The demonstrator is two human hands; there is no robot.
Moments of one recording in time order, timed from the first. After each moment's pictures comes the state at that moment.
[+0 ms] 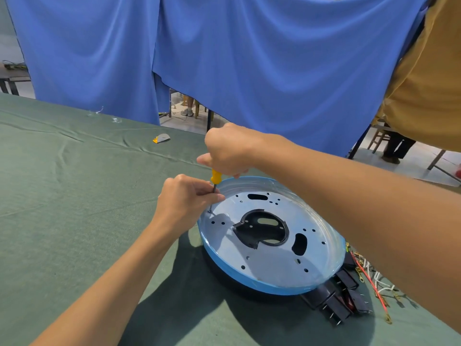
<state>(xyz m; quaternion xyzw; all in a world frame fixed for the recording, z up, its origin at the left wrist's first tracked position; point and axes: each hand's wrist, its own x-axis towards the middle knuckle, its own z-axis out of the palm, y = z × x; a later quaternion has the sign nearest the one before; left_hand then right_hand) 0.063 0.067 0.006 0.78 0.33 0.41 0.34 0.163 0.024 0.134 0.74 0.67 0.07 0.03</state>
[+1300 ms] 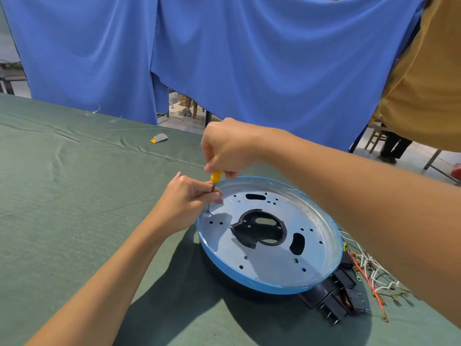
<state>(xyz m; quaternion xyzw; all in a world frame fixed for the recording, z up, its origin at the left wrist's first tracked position) 0.060 0.077 0.008 0.85 0.25 0.35 0.30 0.164 0.020 0.144 0.72 0.69 0.04 0.05</state>
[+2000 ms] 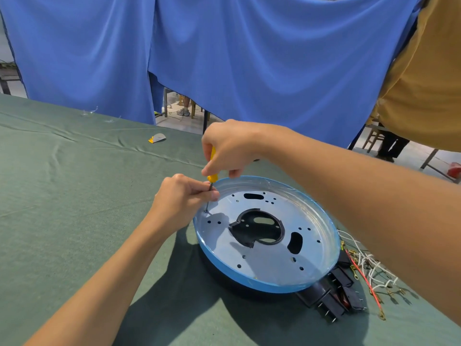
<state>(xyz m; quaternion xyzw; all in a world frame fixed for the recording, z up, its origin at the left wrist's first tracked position) 0.060 0.078 0.005 0.81 0.30 0.37 0.34 0.166 0.018 0.145 0.74 0.67 -0.02 0.03</state>
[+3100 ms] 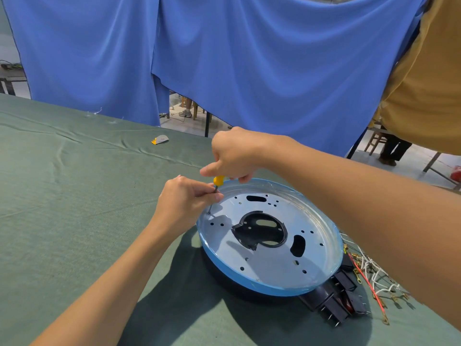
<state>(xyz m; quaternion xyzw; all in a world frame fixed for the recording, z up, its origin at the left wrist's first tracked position) 0.061 0.074 0.004 0.82 0.28 0.41 0.29 0.171 0.020 0.135 0.74 0.67 0.02 0.04</state>
